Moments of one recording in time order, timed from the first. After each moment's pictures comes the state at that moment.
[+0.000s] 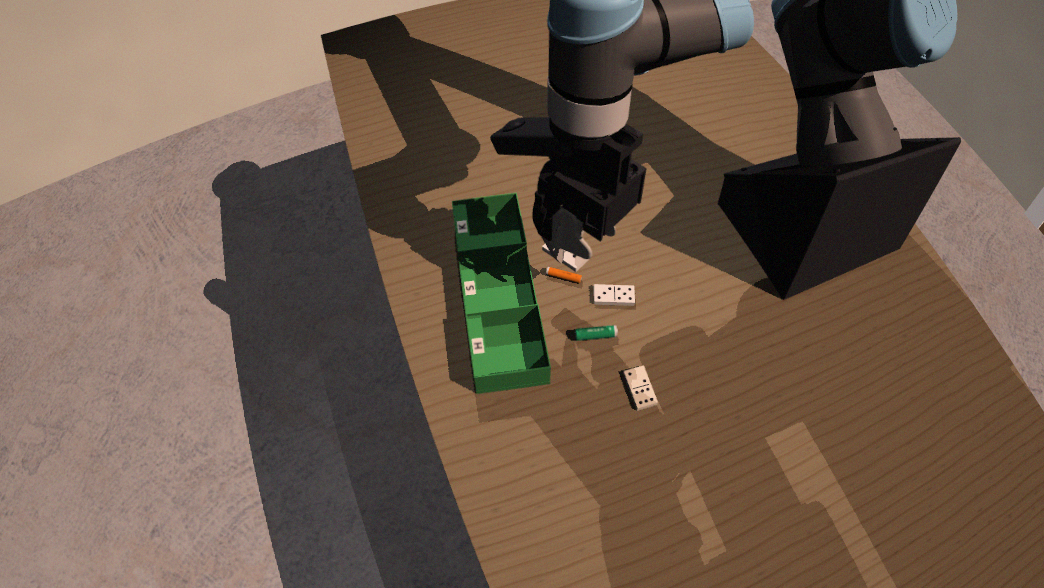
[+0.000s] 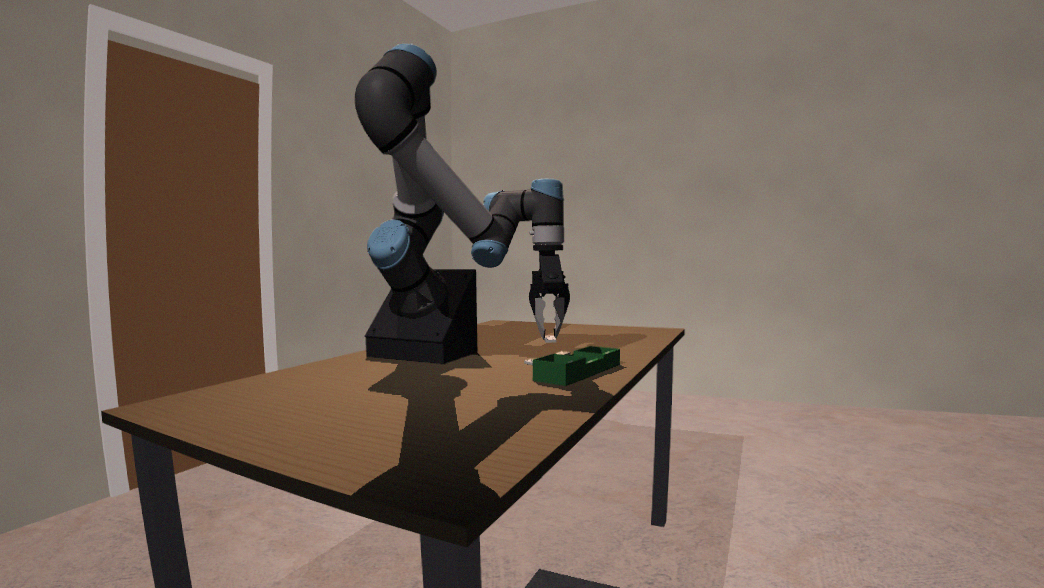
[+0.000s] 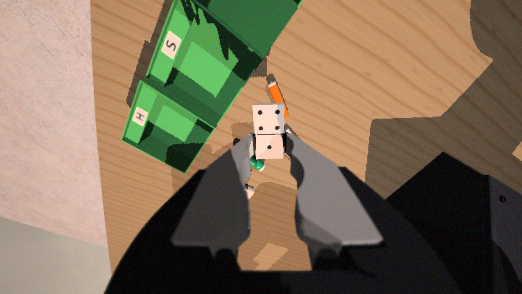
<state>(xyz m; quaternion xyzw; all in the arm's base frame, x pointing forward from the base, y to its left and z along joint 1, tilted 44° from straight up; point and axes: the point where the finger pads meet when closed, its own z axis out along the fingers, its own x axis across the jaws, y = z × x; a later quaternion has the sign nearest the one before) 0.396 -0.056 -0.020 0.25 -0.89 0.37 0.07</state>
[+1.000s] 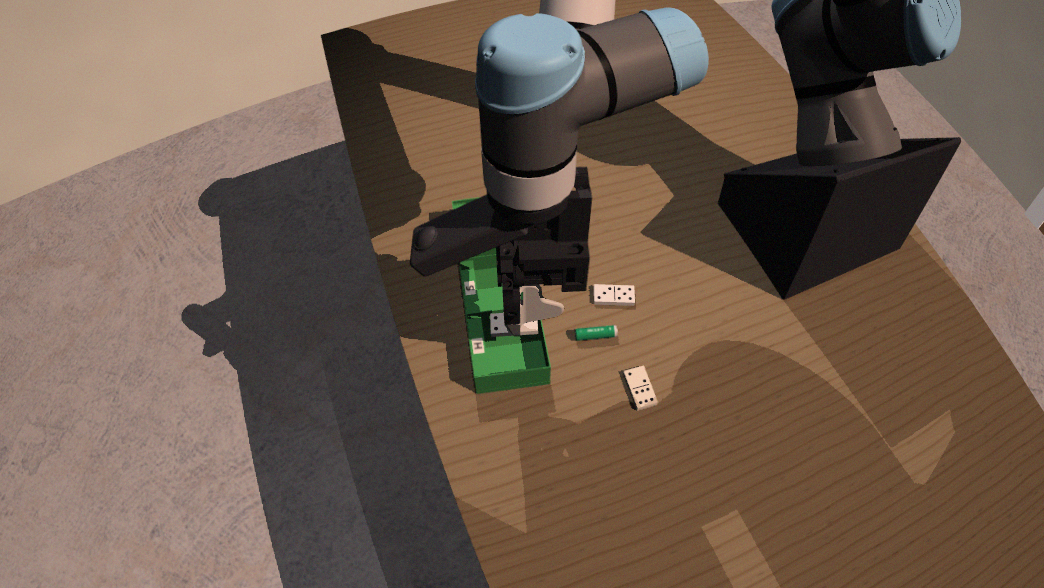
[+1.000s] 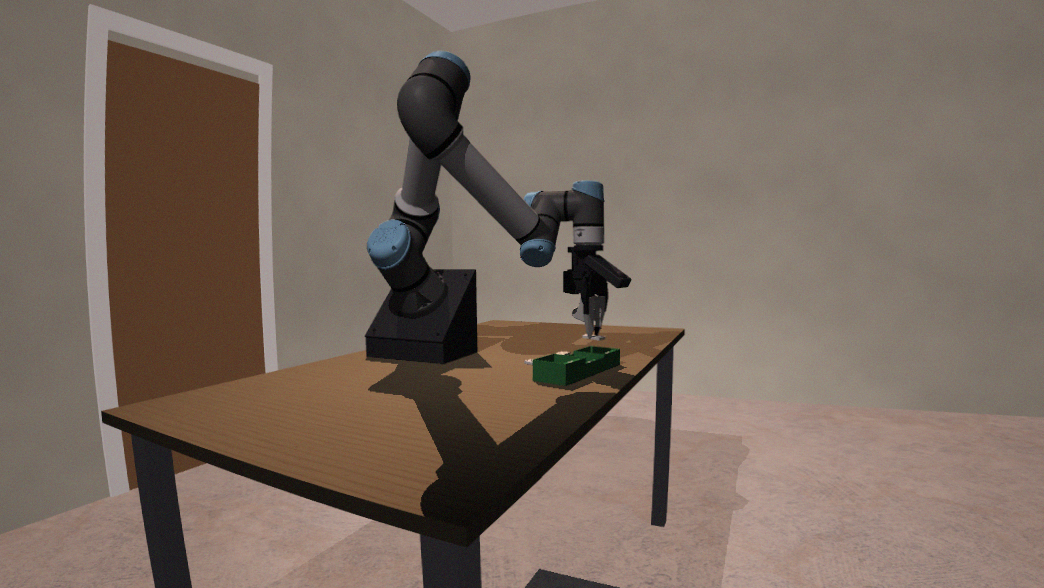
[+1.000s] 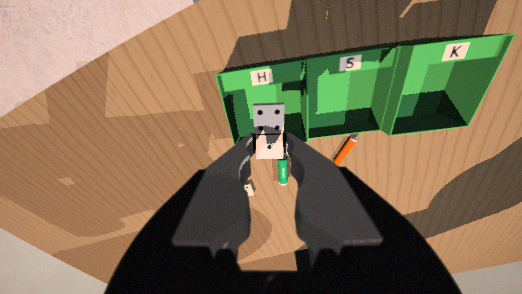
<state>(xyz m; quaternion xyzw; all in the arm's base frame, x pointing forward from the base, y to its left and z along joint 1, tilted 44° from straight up) 0.481 -0.003 -0.067 0.56 -0.73 0.32 0.21</state>
